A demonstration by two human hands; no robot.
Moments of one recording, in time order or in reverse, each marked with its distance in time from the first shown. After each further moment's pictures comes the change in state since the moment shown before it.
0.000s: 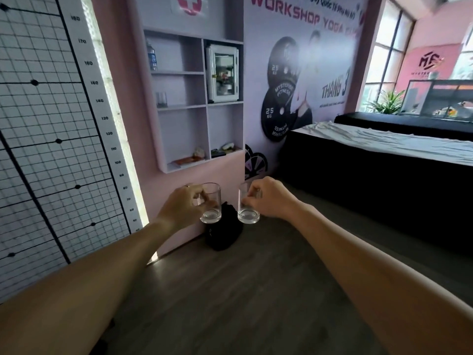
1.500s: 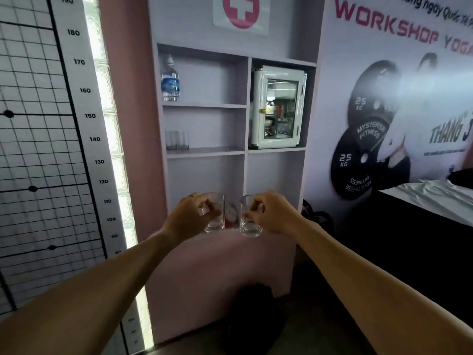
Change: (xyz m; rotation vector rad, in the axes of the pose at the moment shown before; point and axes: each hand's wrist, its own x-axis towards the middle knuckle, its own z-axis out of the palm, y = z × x) left_hand 0.546 -0.259 0.082 0.260 0.306 -0.014; right_hand 0.643 0.189 0.078 0.056 -0.114 -0.343
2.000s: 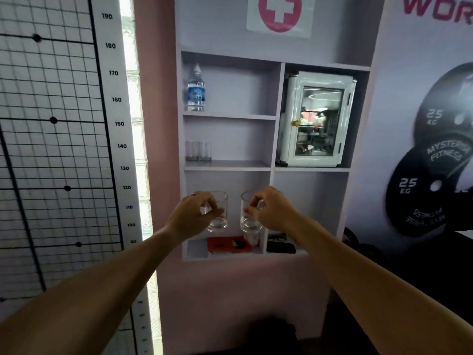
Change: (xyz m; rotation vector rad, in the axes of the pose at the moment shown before) left_hand 0.083 -0.038 0.036 0.112 0.107 -0.096; right_hand 0.146 0.065 0.008 0.099 -0.039 -0.227
